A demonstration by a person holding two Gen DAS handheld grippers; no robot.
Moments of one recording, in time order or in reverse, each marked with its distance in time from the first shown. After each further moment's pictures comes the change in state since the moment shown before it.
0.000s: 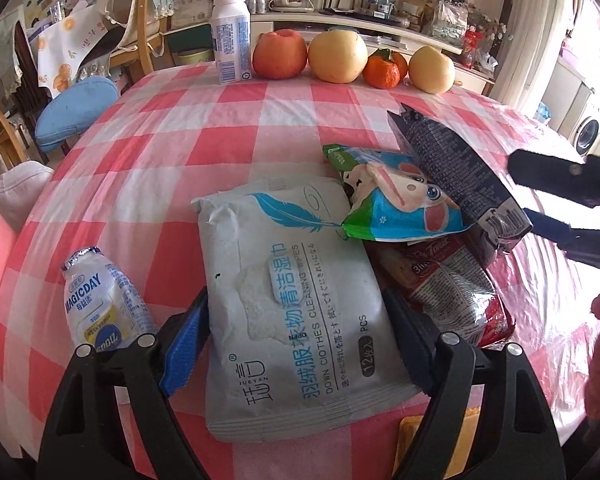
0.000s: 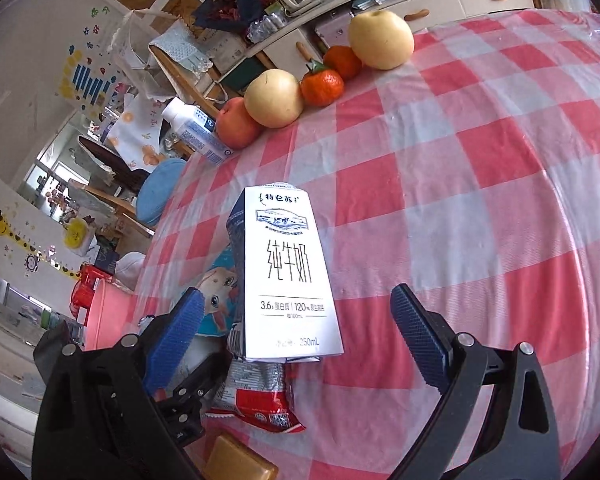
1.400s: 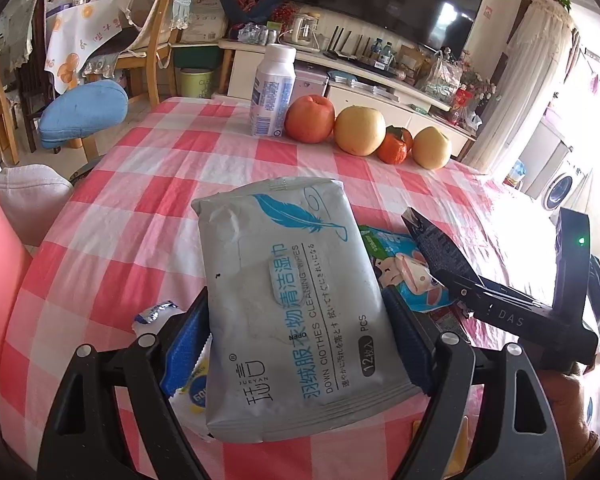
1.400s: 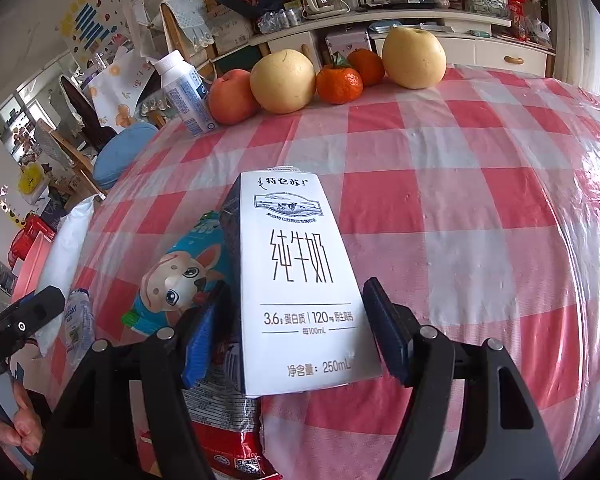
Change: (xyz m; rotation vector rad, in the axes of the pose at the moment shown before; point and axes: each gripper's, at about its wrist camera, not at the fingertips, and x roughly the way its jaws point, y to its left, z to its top) left arm -0.042 0.072 0.029 -0.117 -0.128 -0.140; right arm 0.037 0.026 -0.009 -0.239 -0.031 -0.211
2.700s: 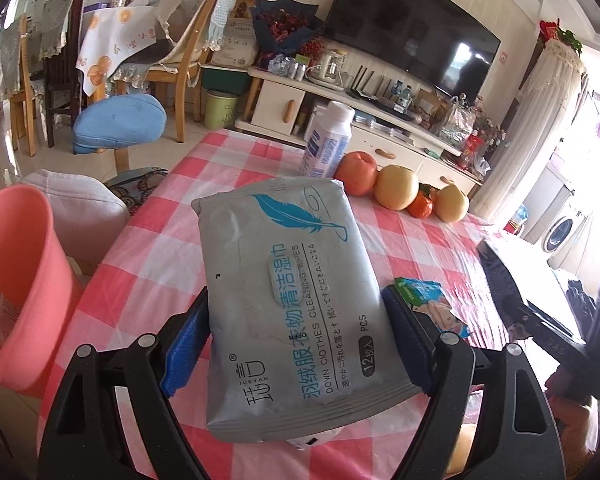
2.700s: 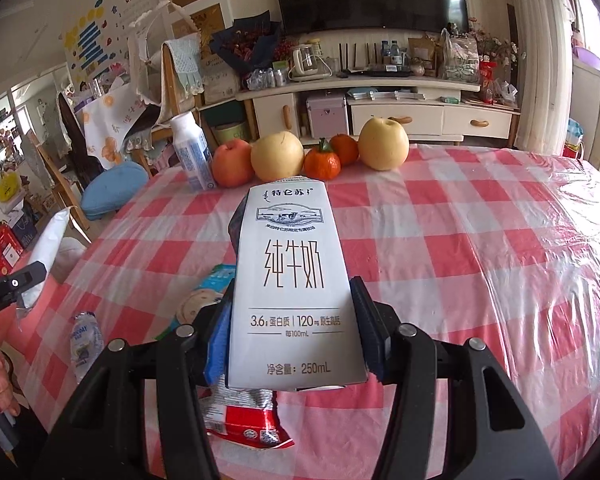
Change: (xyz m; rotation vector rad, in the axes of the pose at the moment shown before) left arm -0.042 0.067 0.016 -0.089 -0.119 0.013; right arm -0.072 0.035 -0.002 -0.066 -0.221 -0.143
